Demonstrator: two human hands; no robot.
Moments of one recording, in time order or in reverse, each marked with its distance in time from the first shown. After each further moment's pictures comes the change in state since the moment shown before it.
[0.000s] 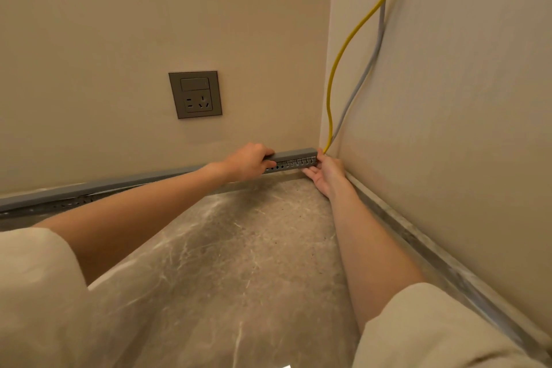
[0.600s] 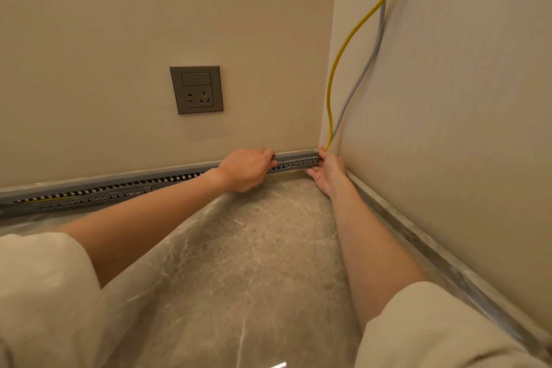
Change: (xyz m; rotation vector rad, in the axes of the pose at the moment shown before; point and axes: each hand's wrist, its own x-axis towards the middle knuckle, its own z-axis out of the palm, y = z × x) left_hand -0.009 -0.017 0.022 0.308 0.129 0.155; right_hand 0.000 -0.002 0.000 0.023 -0.050 0.027
